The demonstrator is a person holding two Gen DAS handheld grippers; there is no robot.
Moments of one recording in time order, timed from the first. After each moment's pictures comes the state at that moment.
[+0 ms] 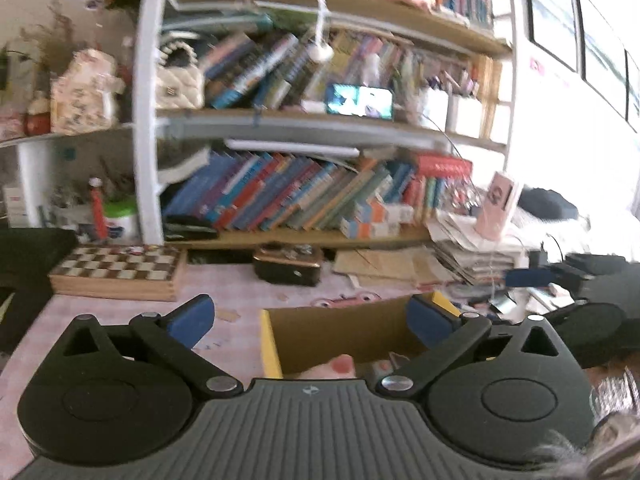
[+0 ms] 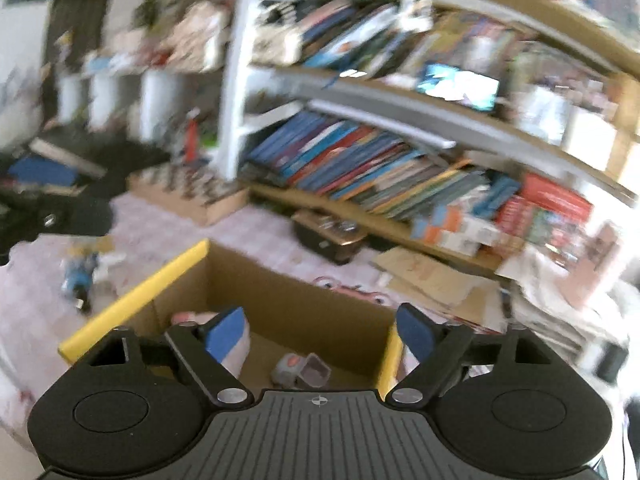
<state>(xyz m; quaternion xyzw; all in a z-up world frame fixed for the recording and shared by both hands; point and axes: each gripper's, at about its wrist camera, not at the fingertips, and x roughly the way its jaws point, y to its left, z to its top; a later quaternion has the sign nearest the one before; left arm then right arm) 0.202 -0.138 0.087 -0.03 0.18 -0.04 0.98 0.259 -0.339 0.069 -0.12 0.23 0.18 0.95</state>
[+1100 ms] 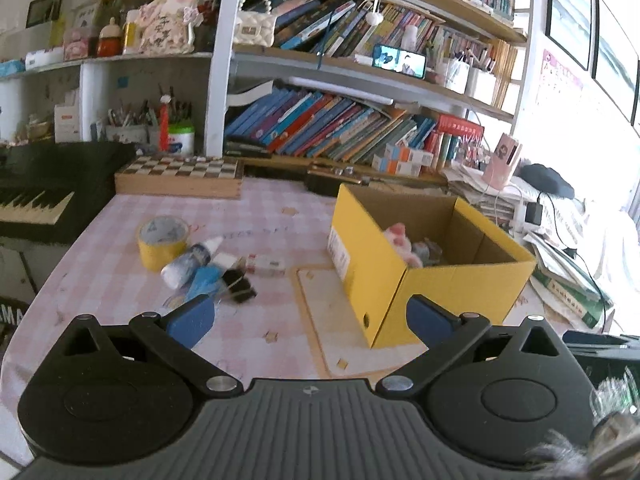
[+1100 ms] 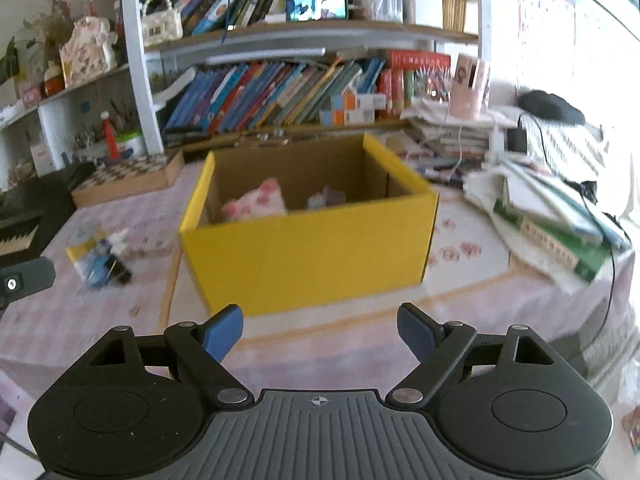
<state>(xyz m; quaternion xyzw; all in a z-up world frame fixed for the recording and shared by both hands) 0.058 -0.025 0.021 -0.06 0.25 -0.05 0.97 0.069 -0.249 0.005 0.04 0.32 -0.02 0.95</state>
